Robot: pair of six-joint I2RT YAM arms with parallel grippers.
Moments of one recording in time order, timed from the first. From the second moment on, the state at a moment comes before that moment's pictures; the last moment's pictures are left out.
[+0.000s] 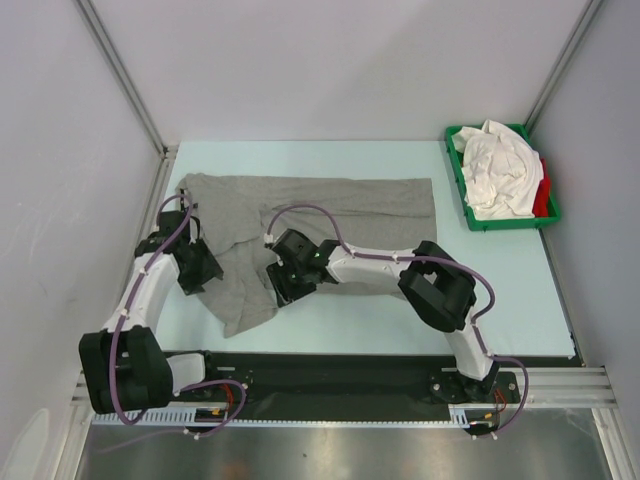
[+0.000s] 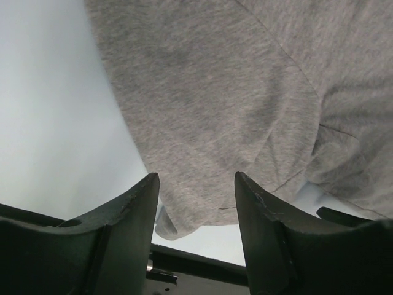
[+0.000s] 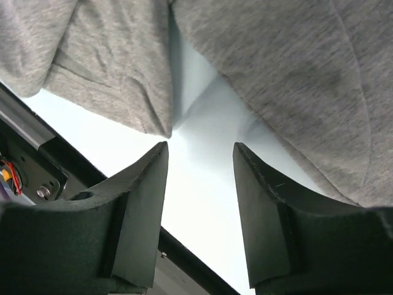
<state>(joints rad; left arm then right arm) 0.11 1.22 0.83 -0.82 -0.01 -0.49 1.03 2.08 1.50 -0.40 -0.16 0.48</state>
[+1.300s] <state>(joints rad) 0.10 1.19 0.84 -0.86 -0.04 -0.57 1.10 2.33 1.89 -0.57 -0.18 0.49</state>
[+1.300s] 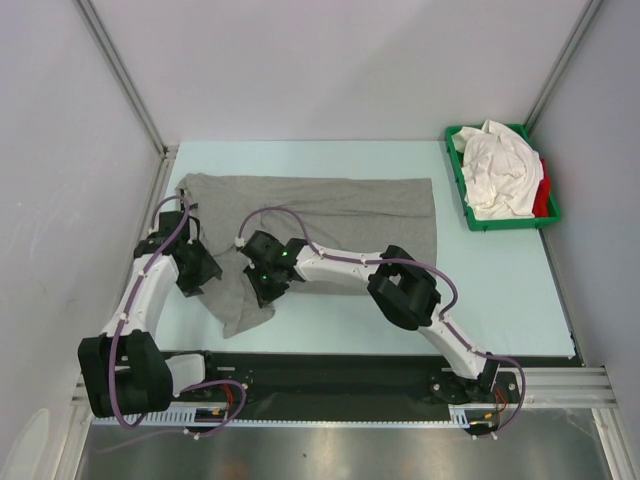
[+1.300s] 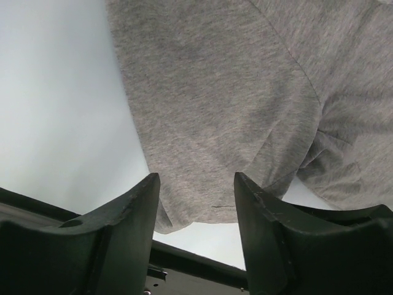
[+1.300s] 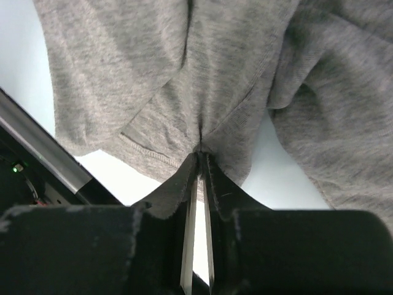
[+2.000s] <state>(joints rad) 0.11 1.18 0.78 -0.86 0.06 -0.63 0.92 2.12 1.61 -0.56 -0.51 0.48</state>
